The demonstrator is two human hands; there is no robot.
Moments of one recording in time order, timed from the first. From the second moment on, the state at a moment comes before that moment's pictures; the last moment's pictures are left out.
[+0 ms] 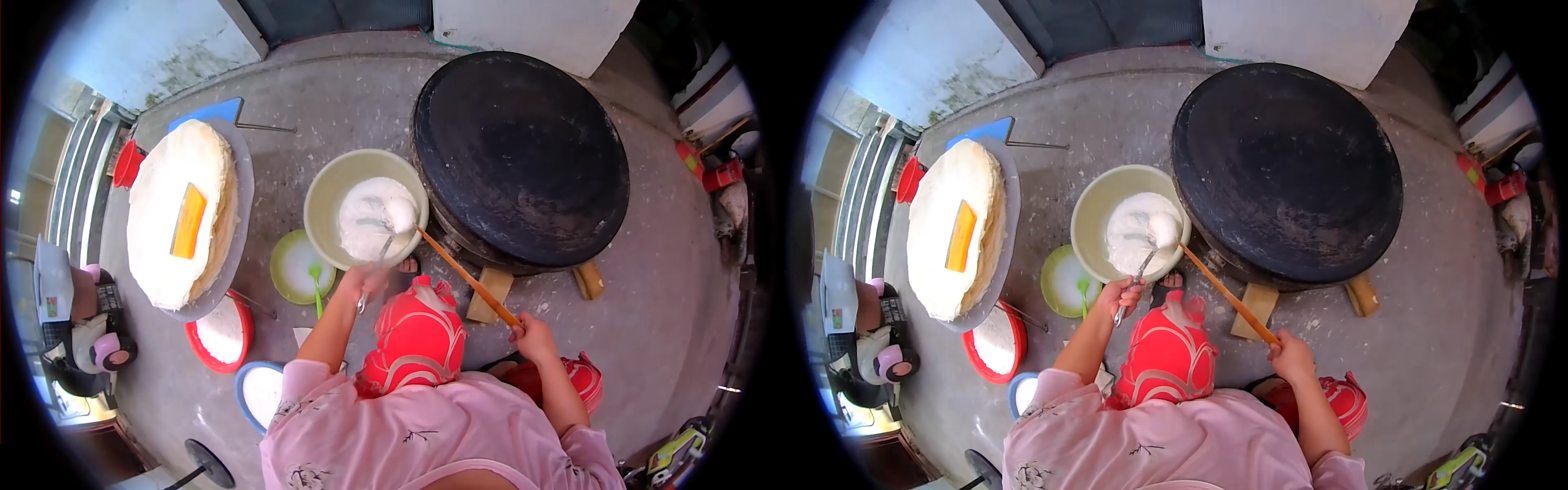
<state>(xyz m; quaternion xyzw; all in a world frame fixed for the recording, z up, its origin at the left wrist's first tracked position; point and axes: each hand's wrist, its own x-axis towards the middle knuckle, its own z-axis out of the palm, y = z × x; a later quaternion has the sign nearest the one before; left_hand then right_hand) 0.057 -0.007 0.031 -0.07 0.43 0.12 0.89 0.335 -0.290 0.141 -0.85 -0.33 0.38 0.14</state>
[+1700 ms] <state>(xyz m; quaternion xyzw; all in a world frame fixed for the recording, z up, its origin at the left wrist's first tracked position) 0.033 0.011 0.074 0.69 0.68 -0.04 0.25 0.329 -0.291 0.139 -0.70 -0.23 0.43 0.51</state>
